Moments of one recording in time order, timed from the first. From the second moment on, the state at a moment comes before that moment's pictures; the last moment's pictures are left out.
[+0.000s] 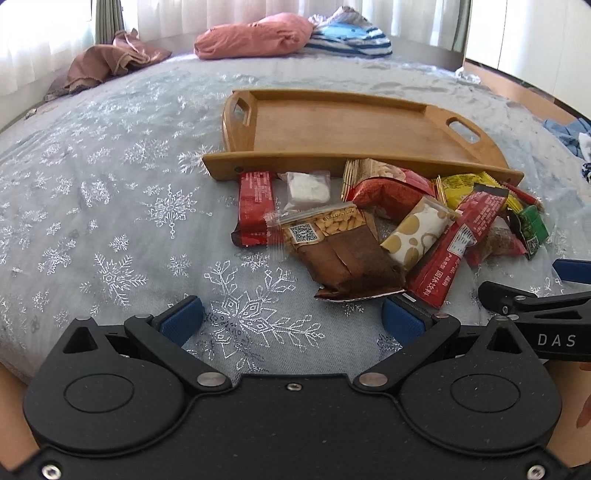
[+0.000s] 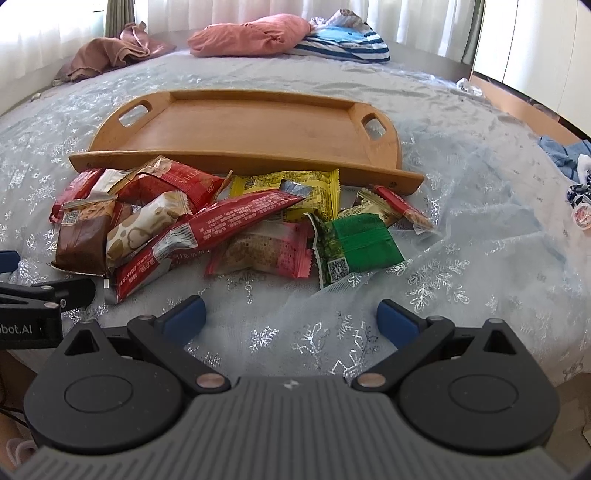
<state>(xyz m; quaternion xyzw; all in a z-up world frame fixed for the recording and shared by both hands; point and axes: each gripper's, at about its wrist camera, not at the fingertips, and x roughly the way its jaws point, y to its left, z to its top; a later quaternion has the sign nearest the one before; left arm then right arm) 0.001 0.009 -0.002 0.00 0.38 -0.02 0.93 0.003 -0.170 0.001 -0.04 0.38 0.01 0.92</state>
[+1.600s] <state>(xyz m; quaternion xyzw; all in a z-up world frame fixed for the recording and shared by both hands) 0.010 0.004 0.028 -0.07 0.35 -0.04 0.93 0.026 -0.226 0.012 0.00 0.32 0.03 0.95</state>
